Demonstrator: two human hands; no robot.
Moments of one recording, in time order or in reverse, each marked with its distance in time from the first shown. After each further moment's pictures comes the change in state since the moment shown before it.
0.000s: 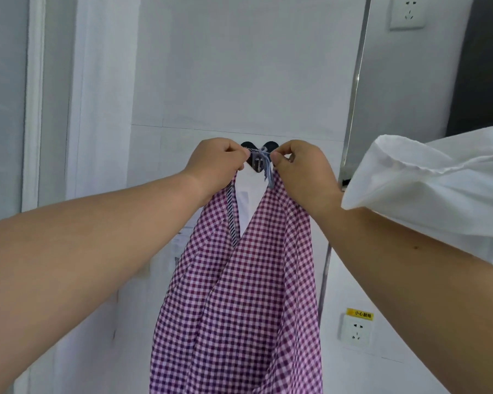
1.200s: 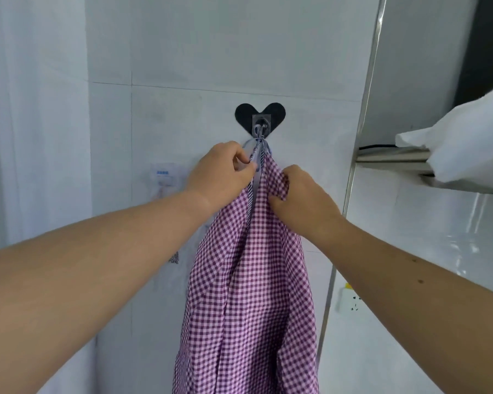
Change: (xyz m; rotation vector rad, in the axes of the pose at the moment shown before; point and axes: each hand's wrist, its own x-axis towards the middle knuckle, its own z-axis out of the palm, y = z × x) left_hand 0.028 -0.107 0.038 0.356 -0.073 0.247; right_hand -0.037 0.081 0.074 -0.323 -0.210 0.116
